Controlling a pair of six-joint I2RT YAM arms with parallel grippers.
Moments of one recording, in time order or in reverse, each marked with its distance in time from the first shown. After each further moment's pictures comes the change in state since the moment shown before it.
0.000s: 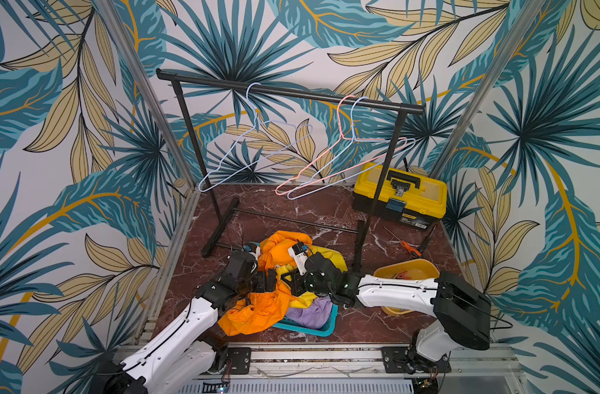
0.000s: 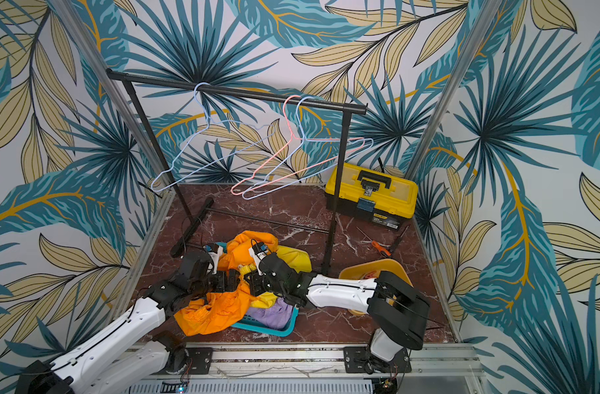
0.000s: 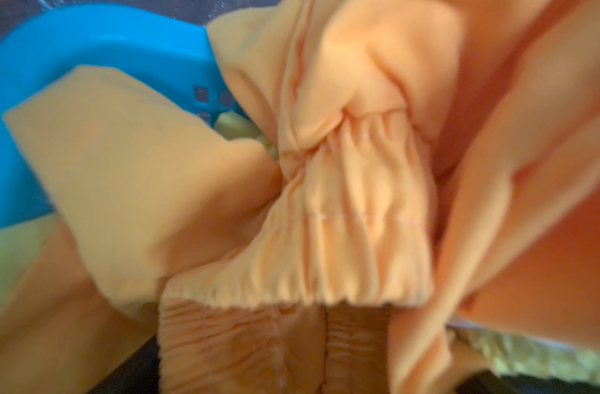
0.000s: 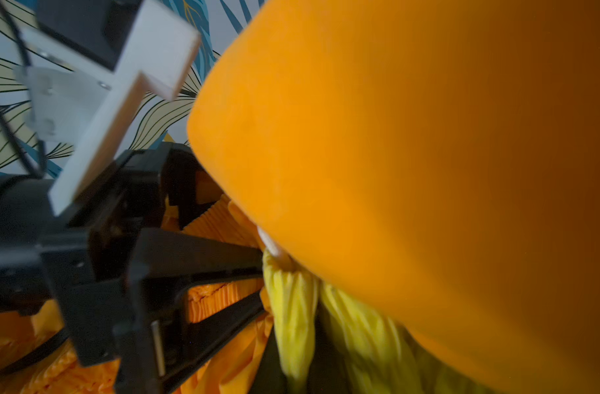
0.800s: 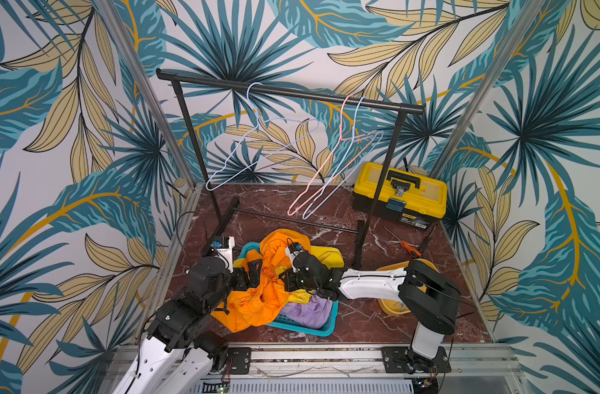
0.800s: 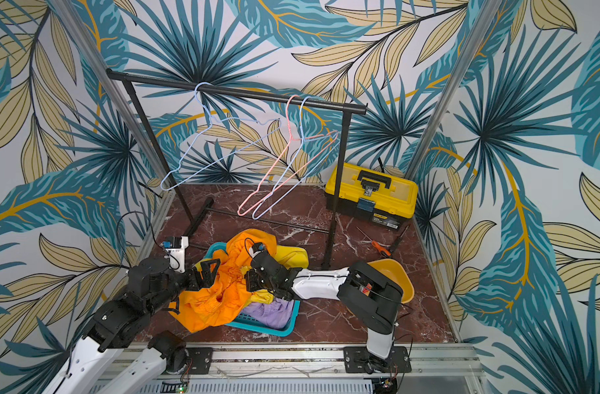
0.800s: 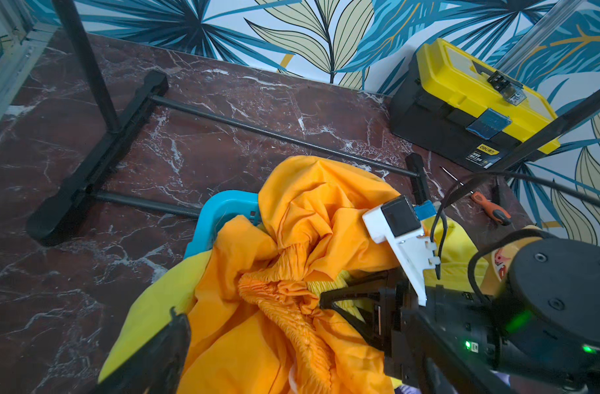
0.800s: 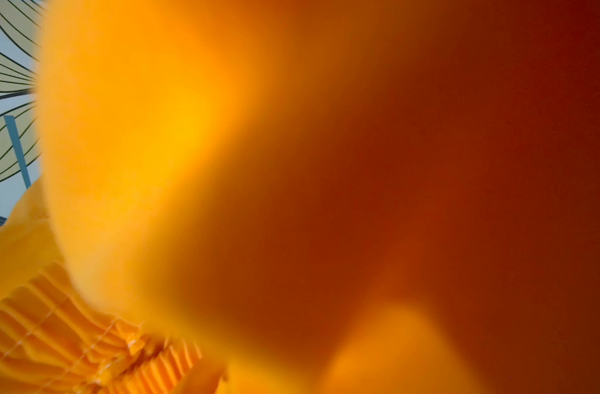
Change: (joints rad) left arm -0.006 -0.333 0.241 -0.290 -0.143 0.010; right arm -0.043 0.199 0.099 -0.023 -0.016 0.099
